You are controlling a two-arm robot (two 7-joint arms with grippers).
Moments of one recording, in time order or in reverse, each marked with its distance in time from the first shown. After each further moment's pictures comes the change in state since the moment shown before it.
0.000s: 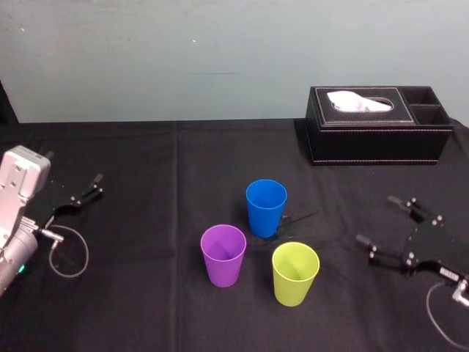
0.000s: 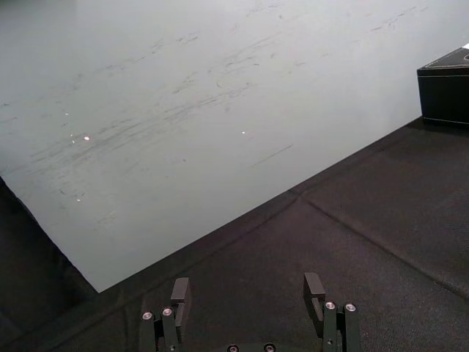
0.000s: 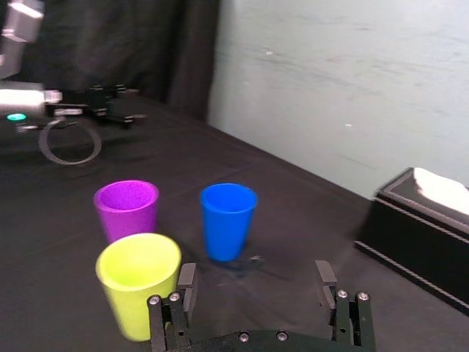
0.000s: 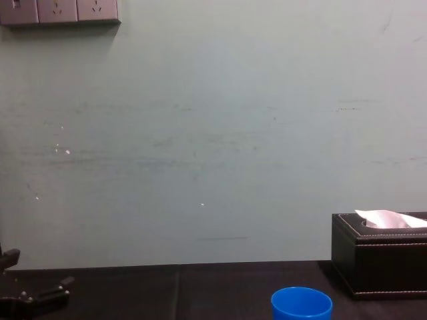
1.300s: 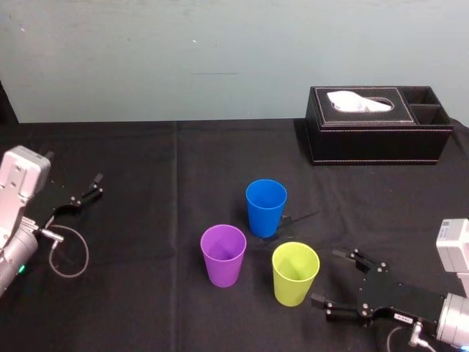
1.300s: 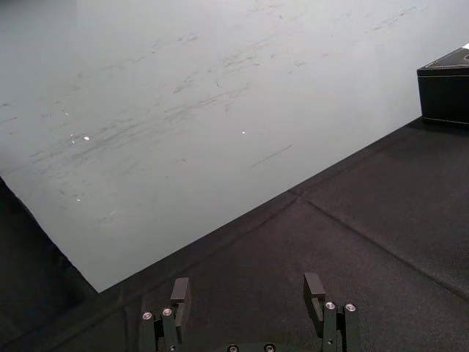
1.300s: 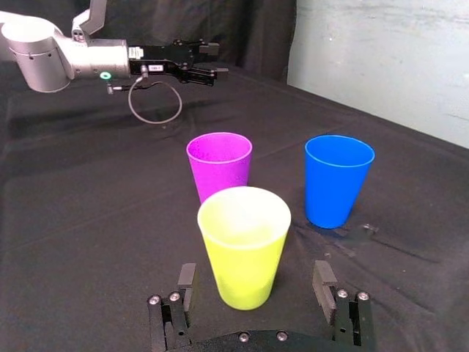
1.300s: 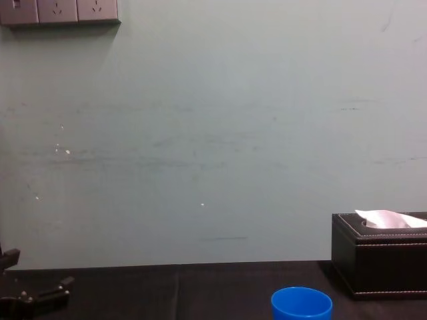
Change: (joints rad) left arm 0.000 0.000 0.000 0.000 0.000 0.000 0.000; right arm 0.065 -0.107 -0.111 0.095 -0.074 0.054 0.190
